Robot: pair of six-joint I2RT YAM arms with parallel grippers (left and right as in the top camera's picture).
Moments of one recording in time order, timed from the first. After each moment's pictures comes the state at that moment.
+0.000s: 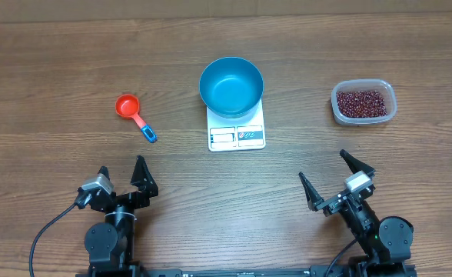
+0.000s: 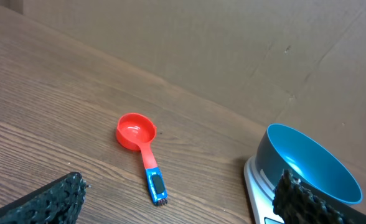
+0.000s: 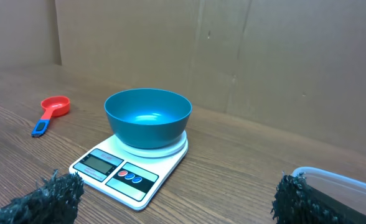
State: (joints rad) left arm 0.05 0.01 0.01 -0.08 -0.02 -0.44; right arm 0.09 0.01 0.02 -0.01 -0.39 -0.11
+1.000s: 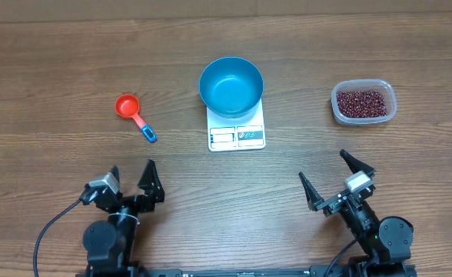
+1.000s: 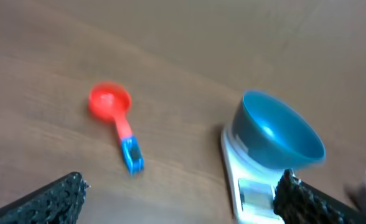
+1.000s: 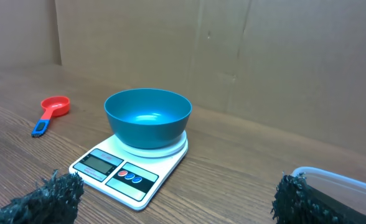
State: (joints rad) left arm 0.05 0.03 0.09 -0.26 0.12 -0.44; right arm 0.09 0.01 0.02 -0.01 -0.39 -0.11
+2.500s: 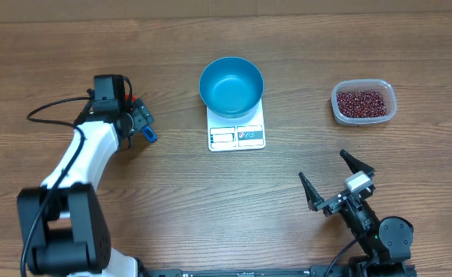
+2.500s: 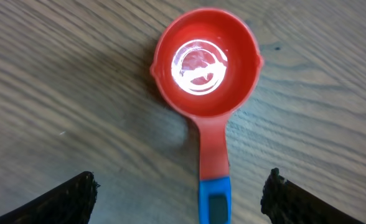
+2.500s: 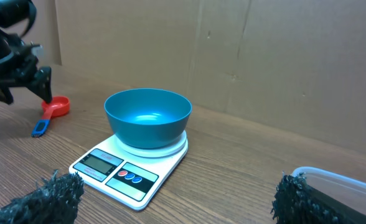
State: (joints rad) left arm 0.05 1.74 1.07 -0.44 -0.11 -0.52; right arm 0.09 0.01 0.02 -0.01 -0.39 -0.11
